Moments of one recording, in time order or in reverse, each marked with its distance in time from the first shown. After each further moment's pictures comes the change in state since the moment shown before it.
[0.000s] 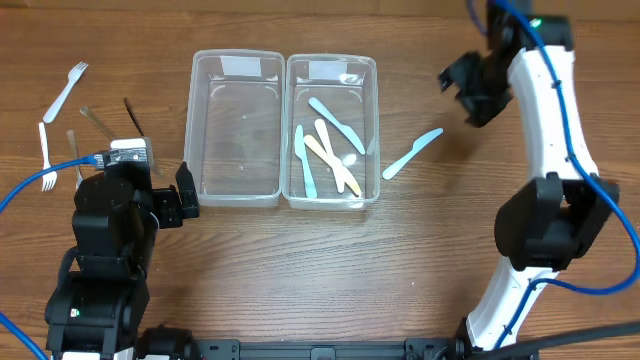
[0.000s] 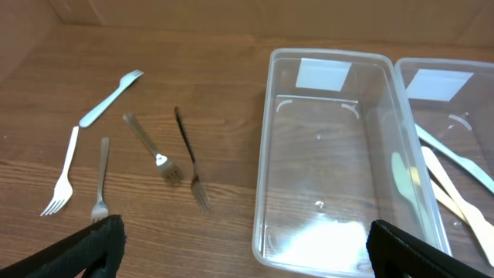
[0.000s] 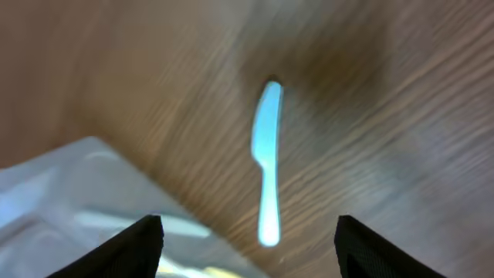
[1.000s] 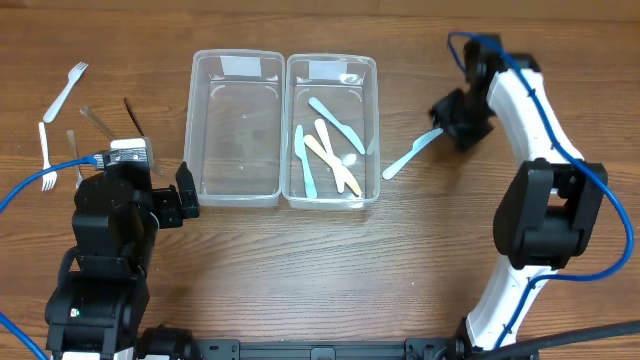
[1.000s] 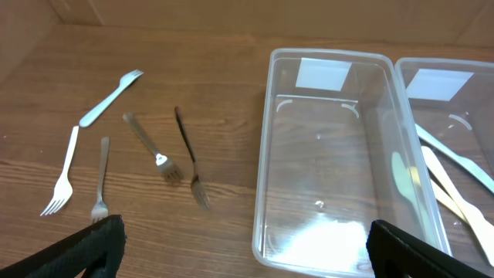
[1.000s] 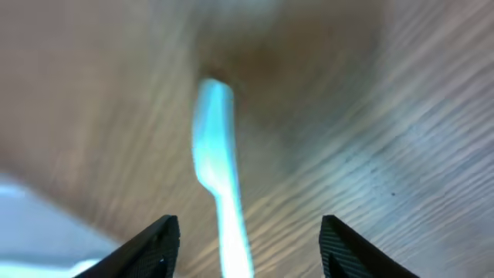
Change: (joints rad) left arm 0.000 0.000 0.000 0.000 0.000 0.000; right arm 0.014 0.008 -0.142 0.101 0.050 0.042
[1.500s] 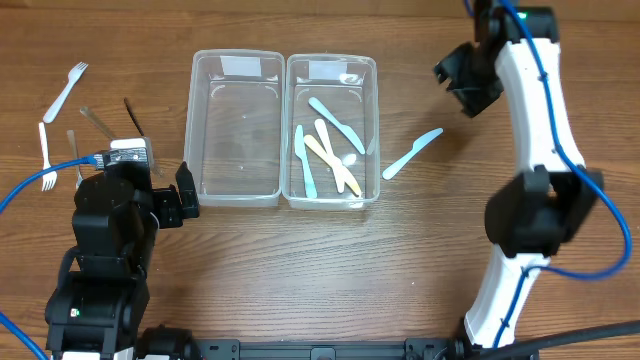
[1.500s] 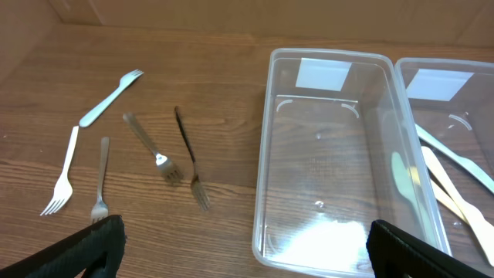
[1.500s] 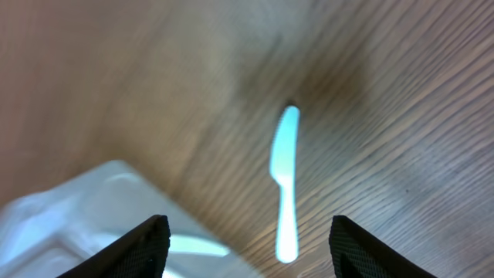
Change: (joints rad) left arm 0.000 0.000 0.000 -0.001 0.000 0.000; right arm 0.024 0.096 0.348 -0.188 0.040 0.019
